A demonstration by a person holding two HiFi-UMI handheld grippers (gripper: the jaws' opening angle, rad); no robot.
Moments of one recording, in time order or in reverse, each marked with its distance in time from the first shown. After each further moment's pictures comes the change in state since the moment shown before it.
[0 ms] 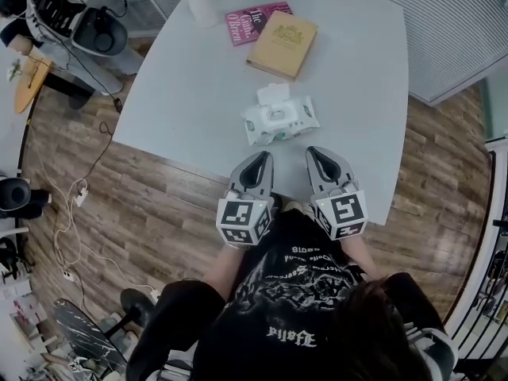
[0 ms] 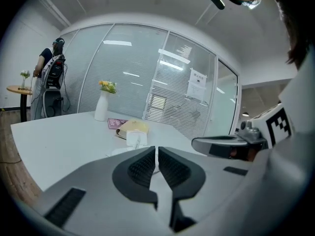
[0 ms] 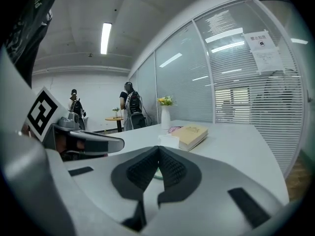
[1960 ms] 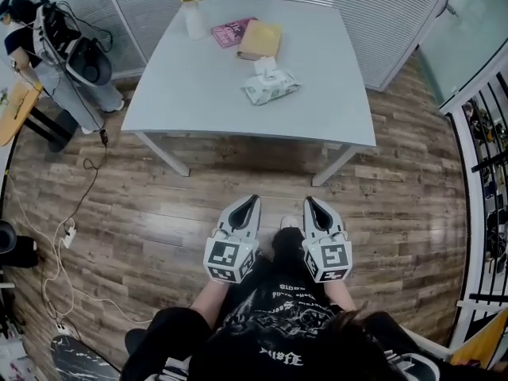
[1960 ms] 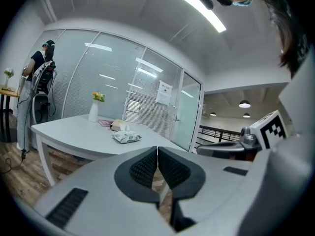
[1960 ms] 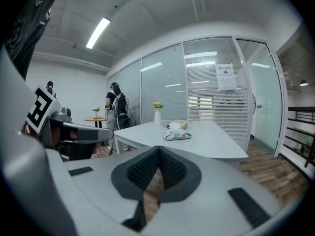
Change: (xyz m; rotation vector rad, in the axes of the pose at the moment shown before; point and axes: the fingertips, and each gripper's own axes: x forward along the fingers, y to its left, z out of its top) left arm -0.335 -0.015 -0.091 0.118 -0.036 -0.310; right arm -0.226 0.285 -0.078 0.084 -0.023 -0.396
